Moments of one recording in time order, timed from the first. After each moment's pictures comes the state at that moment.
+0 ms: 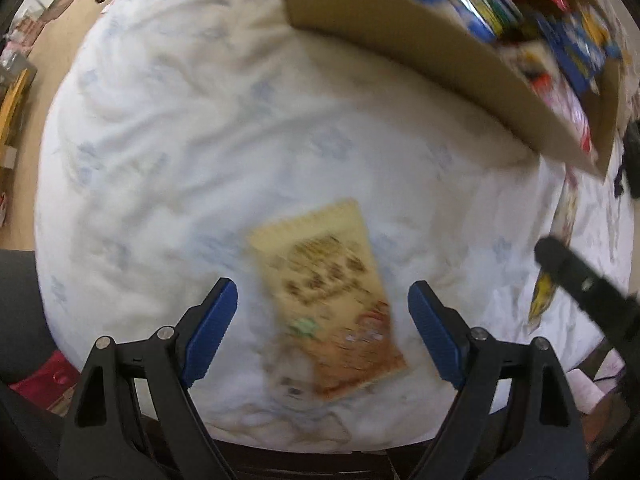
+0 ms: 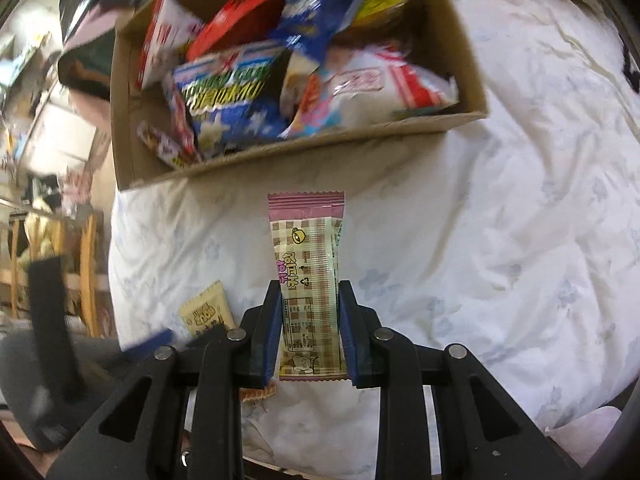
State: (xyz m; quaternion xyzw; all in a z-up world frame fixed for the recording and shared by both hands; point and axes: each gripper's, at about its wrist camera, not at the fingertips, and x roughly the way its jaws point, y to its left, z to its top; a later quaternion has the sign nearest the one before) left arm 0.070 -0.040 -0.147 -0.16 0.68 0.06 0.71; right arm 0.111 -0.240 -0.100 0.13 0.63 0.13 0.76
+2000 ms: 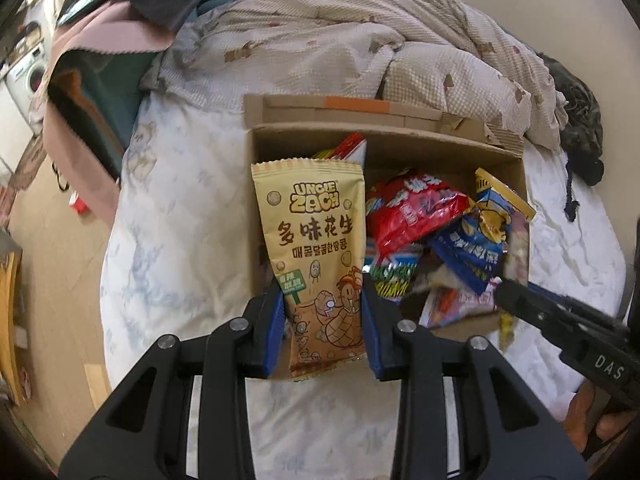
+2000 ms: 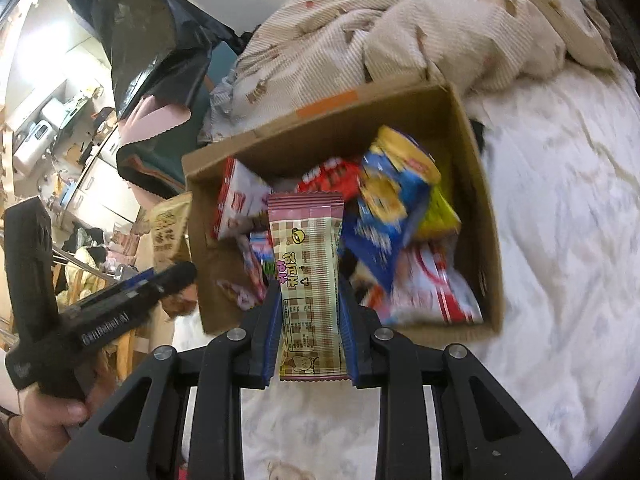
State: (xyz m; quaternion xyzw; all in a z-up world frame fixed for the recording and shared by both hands) left arm 0.197 -0.021 -0.009 -0.03 0.50 -0.05 0.86; right arm 0.187 -0.231 -0.030 0.18 0.49 0.18 0.83
